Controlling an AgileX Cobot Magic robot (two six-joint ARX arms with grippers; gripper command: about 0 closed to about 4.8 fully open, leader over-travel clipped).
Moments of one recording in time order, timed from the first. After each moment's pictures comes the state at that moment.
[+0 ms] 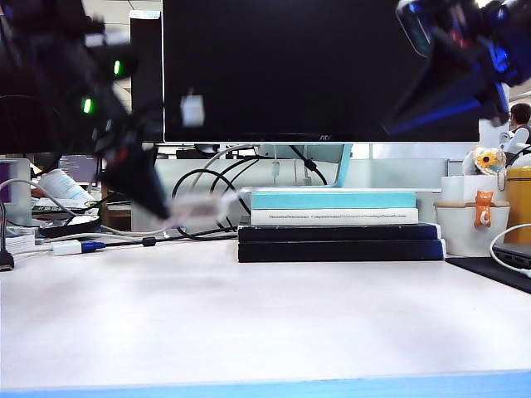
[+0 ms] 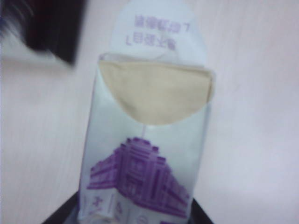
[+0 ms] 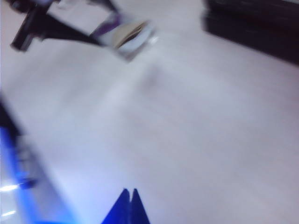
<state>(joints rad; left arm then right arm) -0.31 1.79 1.36 -0.67 0.41 1.02 0.20 1.24 0.88 -0.44 -0.79 -0.12</state>
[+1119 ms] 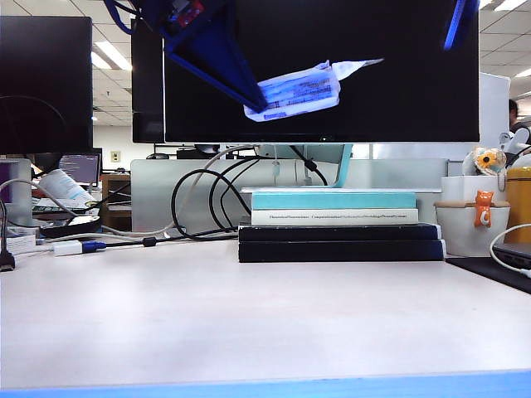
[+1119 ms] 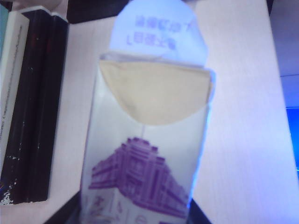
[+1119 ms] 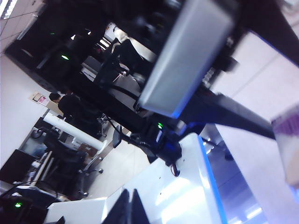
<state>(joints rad) -0.67 1.54 1.35 -0.69 0.36 0.86 0.20 1.16 0.94 -0.40 -1.46 0.20</state>
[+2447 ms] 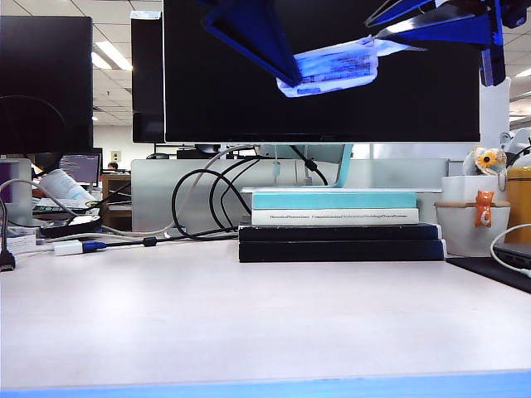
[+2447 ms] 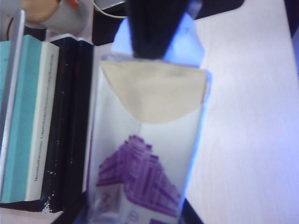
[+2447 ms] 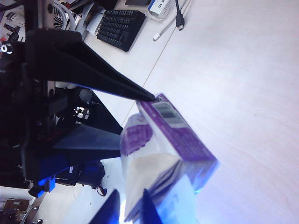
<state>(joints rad) -0.83 1.50 1.35 -0.62 0.14 0.82 0.20 1.16 0.95 -0.48 -1.03 0.26</state>
